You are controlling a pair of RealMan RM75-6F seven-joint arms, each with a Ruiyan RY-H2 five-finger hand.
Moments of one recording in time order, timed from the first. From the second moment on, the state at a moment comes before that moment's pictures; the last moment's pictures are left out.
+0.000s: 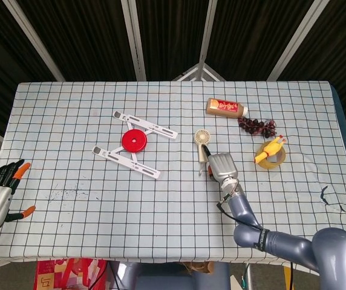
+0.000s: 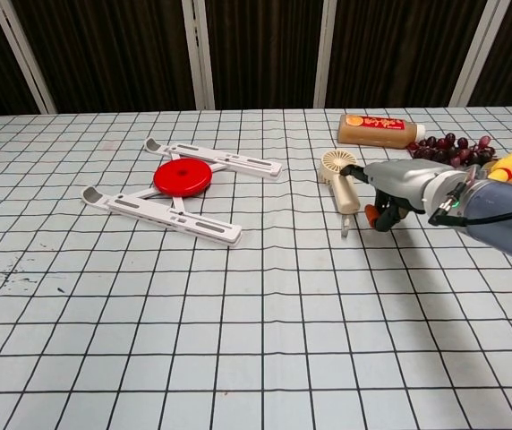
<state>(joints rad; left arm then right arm) -0.16 -1.09 -0.03 -1.67 1.50 1.40 0.00 0.86 -1.73 0.21 -1.25 -0.68 0.89 -0.61</state>
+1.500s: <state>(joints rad) -0.14 -1.09 -0.02 -1.66 1.52 1.43 0.02 0.56 -1.30 0.07 -1.71 -1.12 1.32 -0.44</state>
